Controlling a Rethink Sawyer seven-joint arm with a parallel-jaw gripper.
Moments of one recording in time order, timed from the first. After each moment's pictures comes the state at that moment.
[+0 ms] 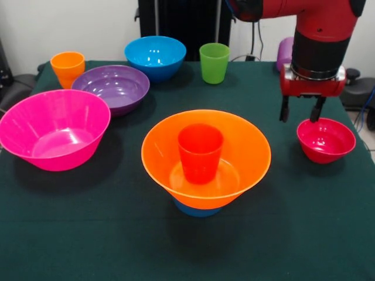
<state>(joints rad) -0.09 -0.53 0.21 1.54 -0.20 0.63 2.05</state>
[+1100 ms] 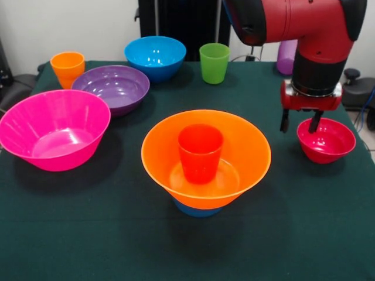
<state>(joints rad) -0.04 -0.43 0.16 1.52 -0.18 0.56 2.05</state>
